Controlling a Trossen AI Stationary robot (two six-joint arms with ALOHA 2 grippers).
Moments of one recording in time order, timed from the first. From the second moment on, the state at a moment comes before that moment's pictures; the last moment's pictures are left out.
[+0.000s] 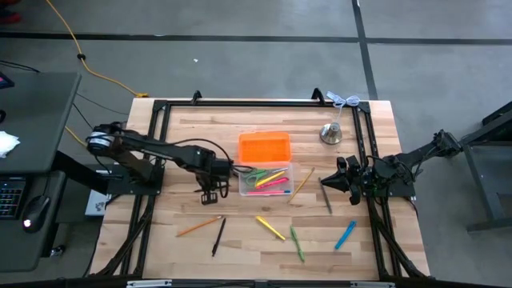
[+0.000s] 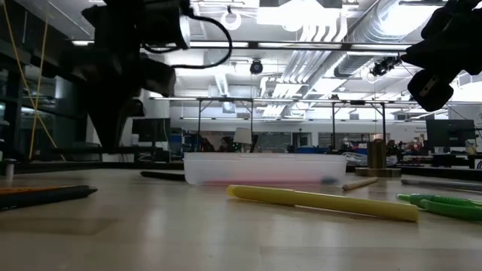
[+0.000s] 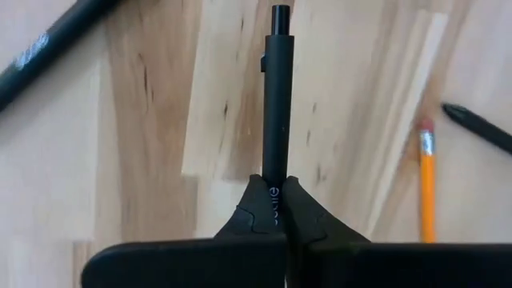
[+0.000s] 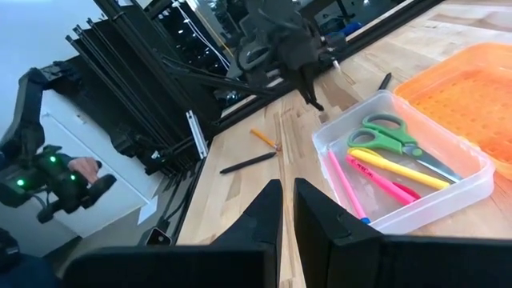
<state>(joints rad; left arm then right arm) -0.07 1.52 0.94 -0.83 0.13 -0.25 0.41 0.21 0.08 0.02 0.28 0.63</state>
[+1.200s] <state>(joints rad) -0.07 1.01 0.94 -0.14 0.32 -0.39 0.41 0.21 0.08 0.02 0.28 0.63</state>
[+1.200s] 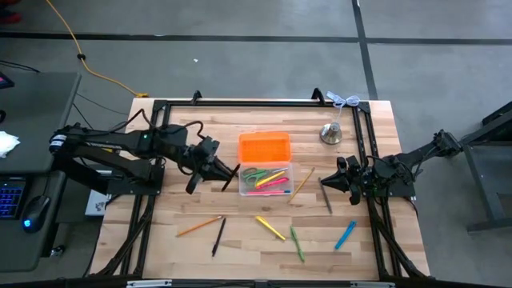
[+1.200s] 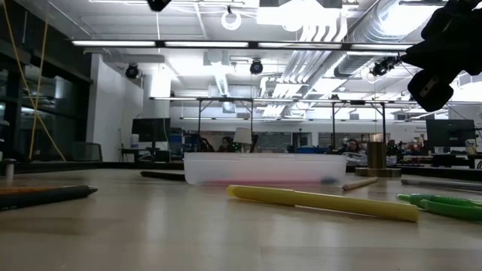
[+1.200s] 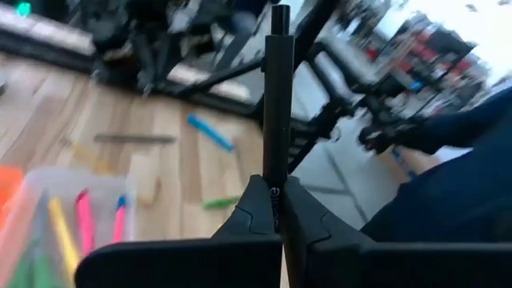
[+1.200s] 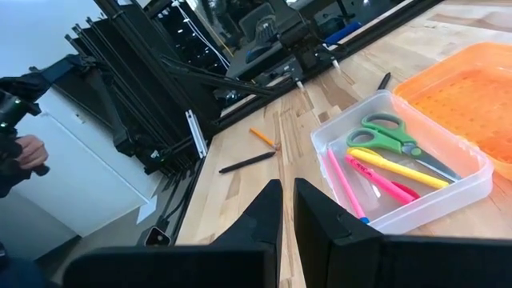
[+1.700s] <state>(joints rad) -0.07 1.01 0.73 0.57 0.43 -0.57 0.41 0.21 0.08 0.02 0.28 0.63</state>
